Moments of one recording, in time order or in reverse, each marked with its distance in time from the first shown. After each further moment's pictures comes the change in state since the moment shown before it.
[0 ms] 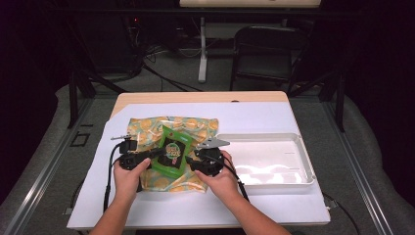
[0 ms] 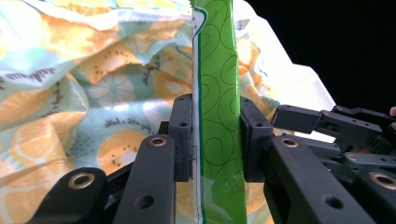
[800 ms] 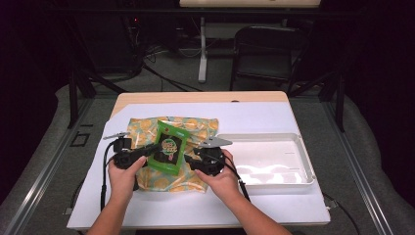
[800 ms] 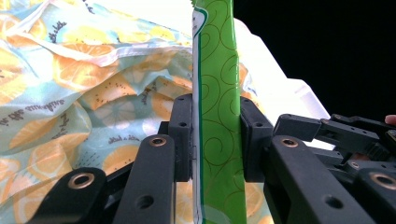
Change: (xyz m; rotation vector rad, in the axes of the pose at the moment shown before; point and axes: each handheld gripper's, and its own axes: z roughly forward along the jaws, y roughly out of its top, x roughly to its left) left arm -0.009 0.007 -0.017 -0.065 0.003 0.041; right arm 0.004 0.007 -0.012 -0.043 0.027 -0.010
